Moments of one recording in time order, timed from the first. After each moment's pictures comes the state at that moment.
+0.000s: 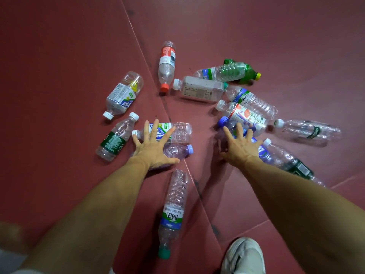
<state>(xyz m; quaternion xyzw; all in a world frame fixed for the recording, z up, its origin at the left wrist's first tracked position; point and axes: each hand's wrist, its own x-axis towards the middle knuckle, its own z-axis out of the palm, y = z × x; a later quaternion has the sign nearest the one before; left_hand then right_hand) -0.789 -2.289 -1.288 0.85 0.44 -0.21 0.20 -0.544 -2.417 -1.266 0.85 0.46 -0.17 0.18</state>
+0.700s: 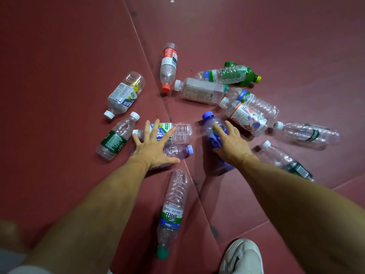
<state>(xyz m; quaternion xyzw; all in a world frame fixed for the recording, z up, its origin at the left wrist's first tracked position) -0.790 -2.287 -1.291 0.85 0.44 -0.21 0.20 -0.550 -2.403 -1.263 0.82 0.53 -0.22 0.06</state>
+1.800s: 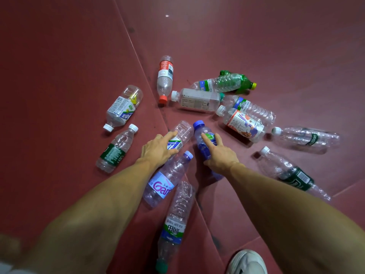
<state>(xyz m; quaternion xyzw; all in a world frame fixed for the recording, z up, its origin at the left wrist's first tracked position) -0.757 -2.272 -1.276 0.83 0.49 -0.10 0.26 -0.569 -2.391 -1.267 0.81 0.50 -0.31 0.06</state>
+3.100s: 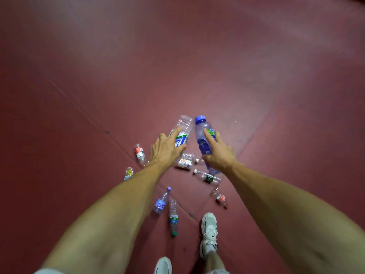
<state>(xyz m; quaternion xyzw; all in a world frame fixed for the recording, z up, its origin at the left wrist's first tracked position) -0.704 -2.329 -0.556 0.91 0.31 -0.06 0.27 -0.595 -2.489 -0.560 0.93 0.29 -0.22 -0.08</state>
